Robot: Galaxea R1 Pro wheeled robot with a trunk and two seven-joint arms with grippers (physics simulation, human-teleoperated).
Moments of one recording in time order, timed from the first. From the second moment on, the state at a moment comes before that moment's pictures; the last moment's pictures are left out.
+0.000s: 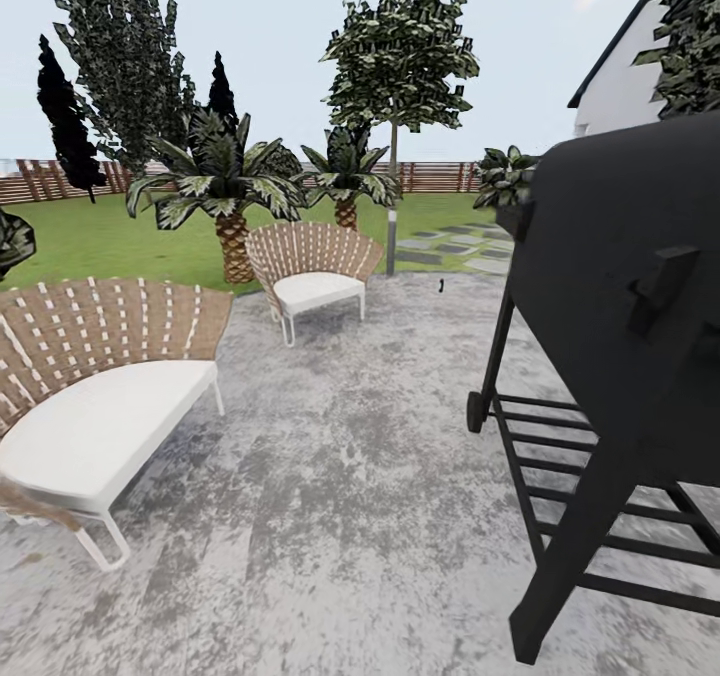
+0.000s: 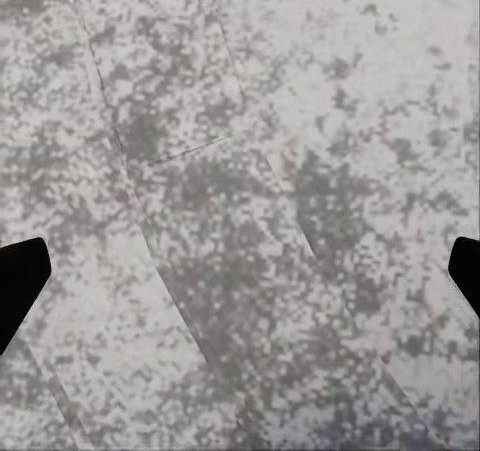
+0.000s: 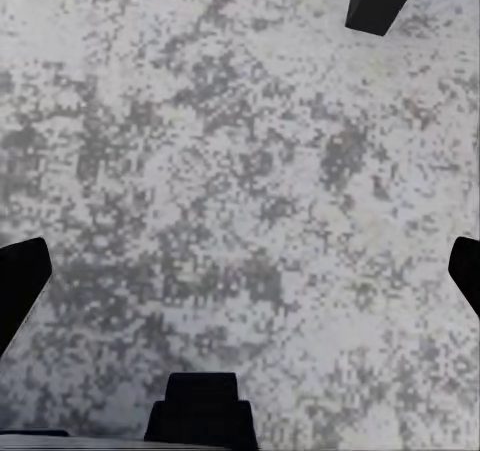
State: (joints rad) left arm -0.29 0.06 0.05 -0.18 0.01 -0.15 -0.01; right arm 0.00 -0.06 0.00 -0.41 0.01 -0.26 0.00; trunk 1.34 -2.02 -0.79
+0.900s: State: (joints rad) left arm -0.29 0.06 0.05 -0.18 0.01 -0.15 -0.01; right arm 0.00 -0.06 0.00 -0.42 0.00 -0.25 0.00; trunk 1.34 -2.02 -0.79
